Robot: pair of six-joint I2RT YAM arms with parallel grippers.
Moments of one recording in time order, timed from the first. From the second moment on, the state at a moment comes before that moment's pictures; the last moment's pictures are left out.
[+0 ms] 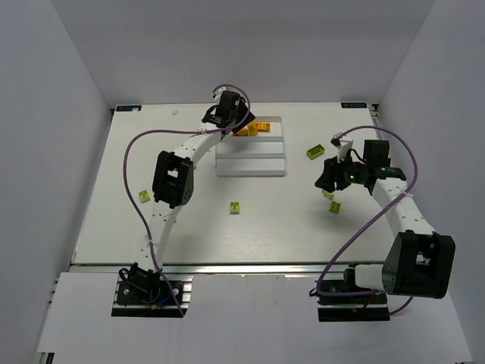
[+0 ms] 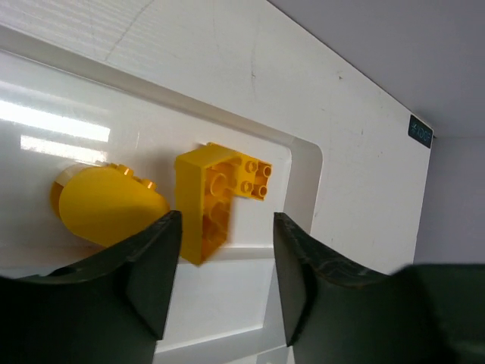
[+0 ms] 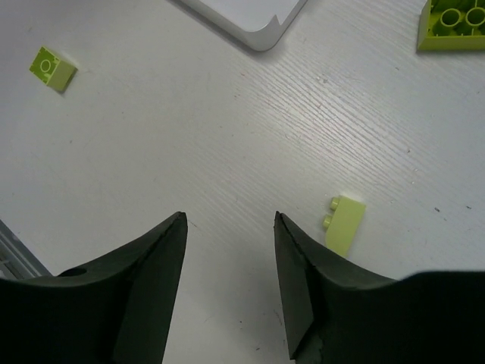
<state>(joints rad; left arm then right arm) -0.44 2.52 2.27 -0.30 -0.06 -0.90 -0.04 1.30 0.92 -0.50 -0.70 -0.37</state>
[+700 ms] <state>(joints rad) -0.42 2.09 1.97 -0.32 0.06 -0.72 -0.04 1.36 1.00 -0.52 -0.56 -0.37</state>
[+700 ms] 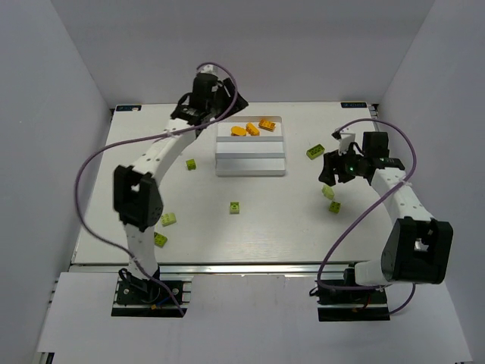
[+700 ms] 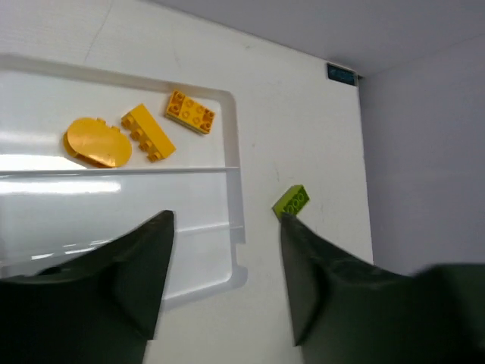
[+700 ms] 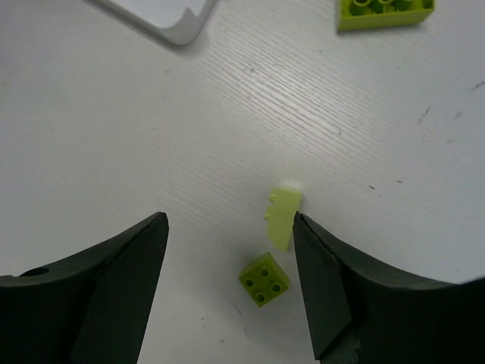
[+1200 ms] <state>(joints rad) -0.42 1.24 1.12 -0.57 -0.03 -0.64 -0.04 1.55 1.09 -0.50 -0.45 -0.34</state>
